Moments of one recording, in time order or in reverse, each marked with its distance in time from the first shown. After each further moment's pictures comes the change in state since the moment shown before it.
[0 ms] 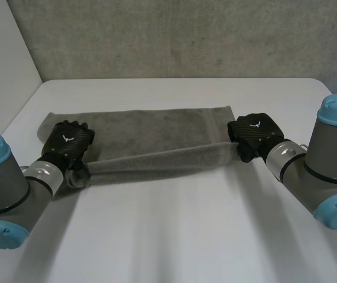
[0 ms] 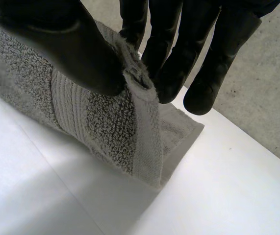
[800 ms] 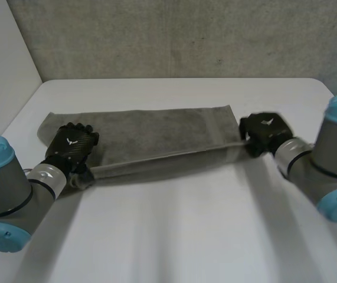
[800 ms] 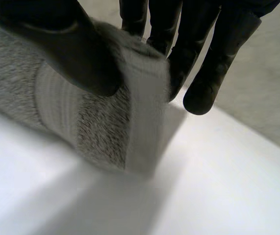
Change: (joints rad) left arm -0.013 -0.002 -0.006 -0.007 0.003 -0.002; right arm -0.070 0.023 -0.016 -0.042 0.011 0.097; left_hand -0.023 -0.031 -0.035 -0.029 -0.030; right_hand 0.001 -0.001 0.004 0.000 -0.006
